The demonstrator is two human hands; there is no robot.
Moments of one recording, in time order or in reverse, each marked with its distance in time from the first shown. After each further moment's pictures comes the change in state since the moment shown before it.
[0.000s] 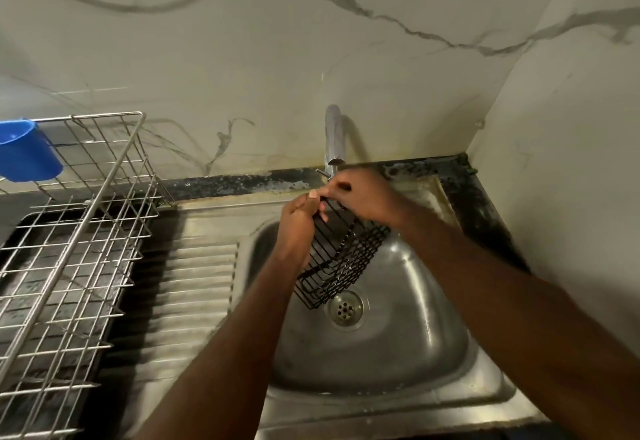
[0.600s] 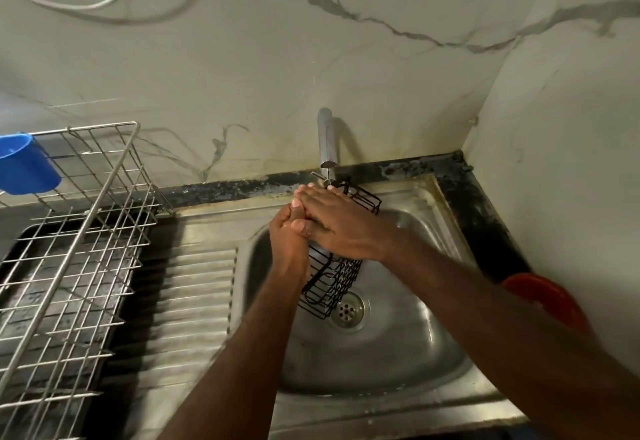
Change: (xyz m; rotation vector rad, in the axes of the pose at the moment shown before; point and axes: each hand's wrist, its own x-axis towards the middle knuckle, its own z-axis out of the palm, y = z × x) left_hand -0.014 -0.004 0.005 -0.190 0.173 -0.020; right_hand -0.030 -0.012 0.028 -0.338 -0.178 -0.172
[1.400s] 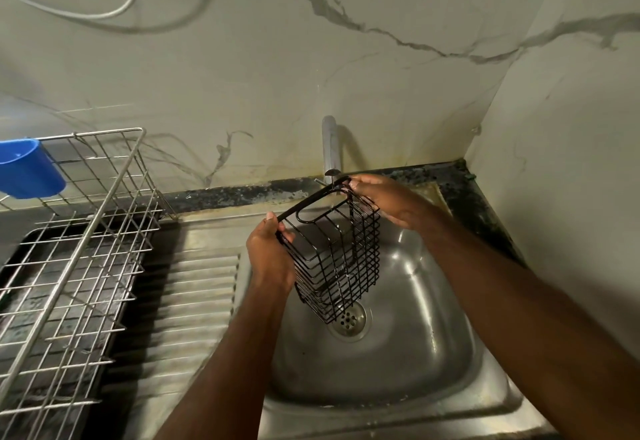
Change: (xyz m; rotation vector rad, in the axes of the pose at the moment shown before) left_hand 0.006 0.009 -0.023 -0.318 0.233 -0.097; right_hand 0.015 0.077 -0.025 0.941 0.144 0.374
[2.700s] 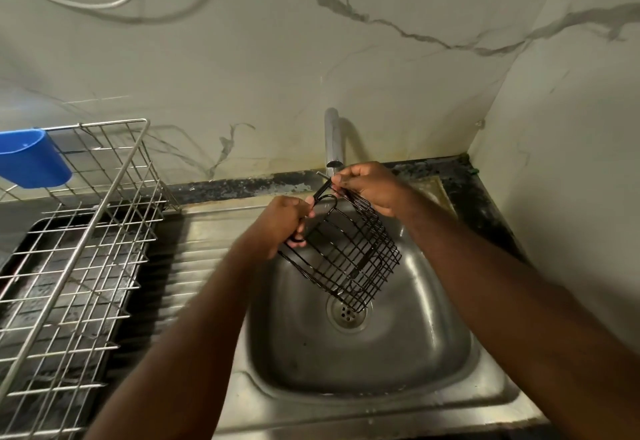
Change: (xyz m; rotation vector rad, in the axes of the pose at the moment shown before) left_hand 0.029 0.029 0.011 0.994 -0.477 -0.099; right_hand 0.007 -0.018 0.022 0.135 0.033 0.014
